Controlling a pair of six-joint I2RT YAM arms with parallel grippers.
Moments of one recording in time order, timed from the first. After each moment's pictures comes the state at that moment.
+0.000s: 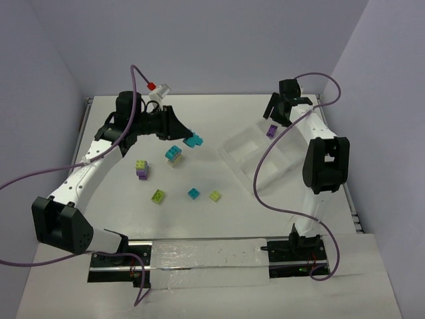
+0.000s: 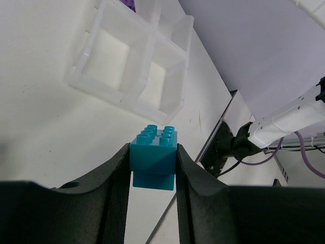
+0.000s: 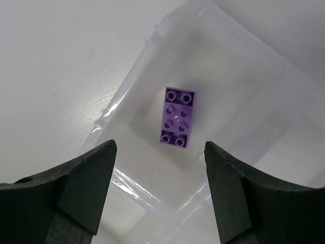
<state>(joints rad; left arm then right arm) -0.35 1.40 1.28 -0.34 0.74 -0.42 0.05 1.93 1.61 -0.56 0.14 0.46</state>
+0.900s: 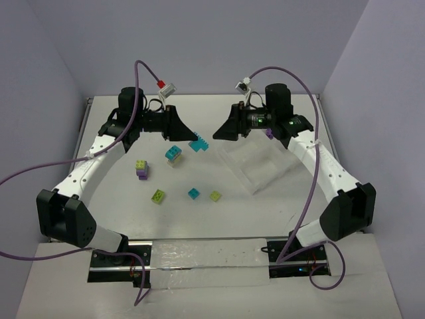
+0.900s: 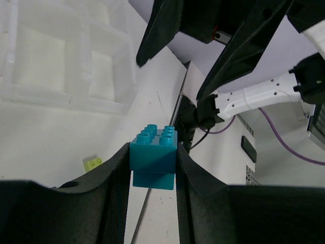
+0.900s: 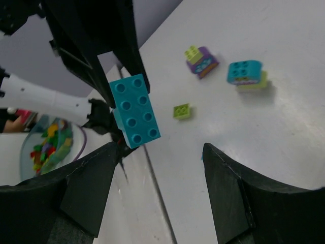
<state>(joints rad) -0.35 1.45 1.31 -0.28 1.04 -0.41 0.35 1.43 1.35 -0.32 -0.92 0.33</state>
